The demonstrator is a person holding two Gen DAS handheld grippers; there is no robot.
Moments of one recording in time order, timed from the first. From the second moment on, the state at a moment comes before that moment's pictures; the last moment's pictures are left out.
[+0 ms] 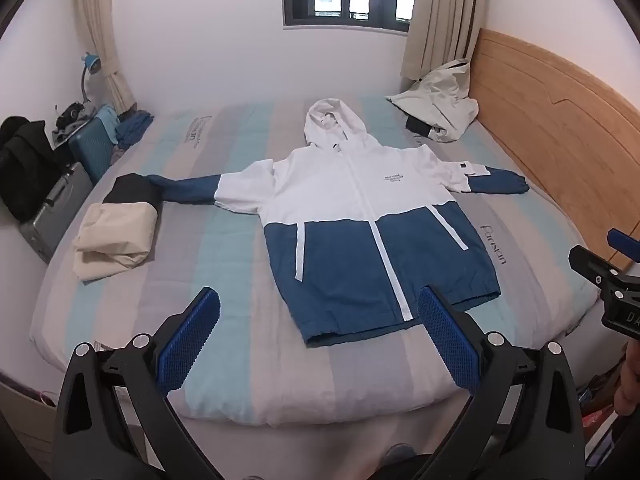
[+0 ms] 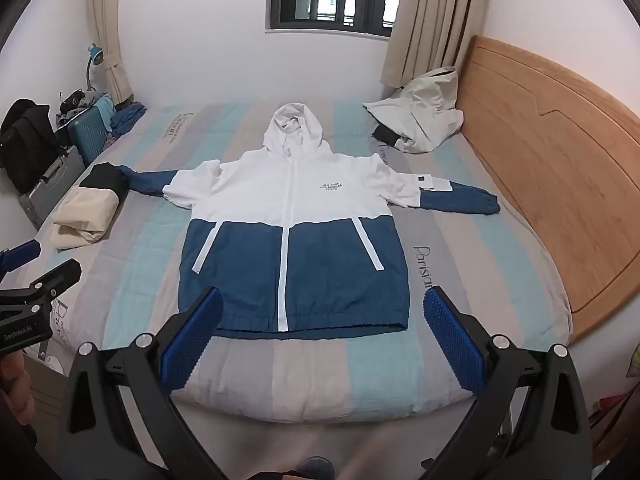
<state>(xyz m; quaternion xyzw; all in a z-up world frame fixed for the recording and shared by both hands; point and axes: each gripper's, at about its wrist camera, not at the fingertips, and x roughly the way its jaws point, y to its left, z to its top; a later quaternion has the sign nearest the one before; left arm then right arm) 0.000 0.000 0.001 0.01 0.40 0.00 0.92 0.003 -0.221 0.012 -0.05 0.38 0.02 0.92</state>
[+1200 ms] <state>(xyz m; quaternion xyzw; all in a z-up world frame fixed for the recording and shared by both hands) 0.000 0.003 0.000 0.02 0.41 0.00 0.91 0.003 -0.221 0.013 -0.04 0.38 0.02 0.92</state>
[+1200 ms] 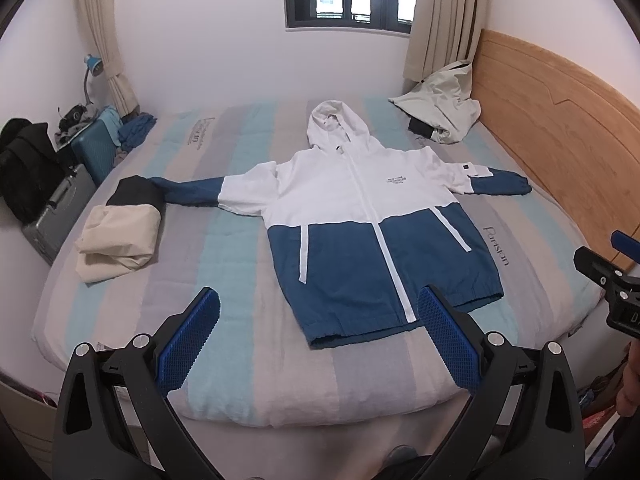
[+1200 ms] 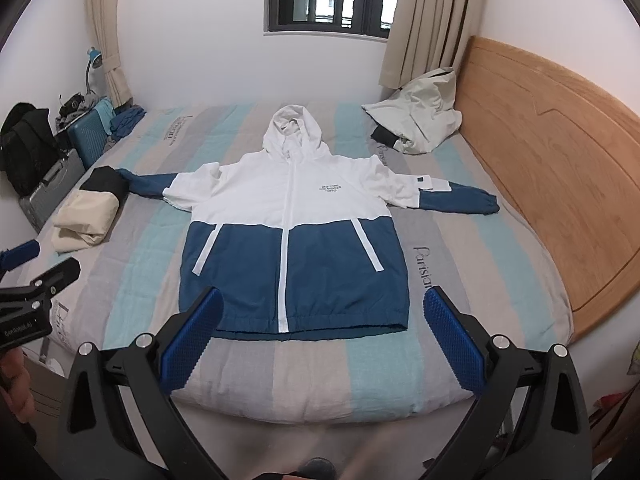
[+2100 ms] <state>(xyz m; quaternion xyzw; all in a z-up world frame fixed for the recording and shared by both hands) 0.046 0.019 -0.005 -0.01 0.41 -0.02 0.91 0.037 -0.232 0.006 0.01 0.39 0.04 0.92</state>
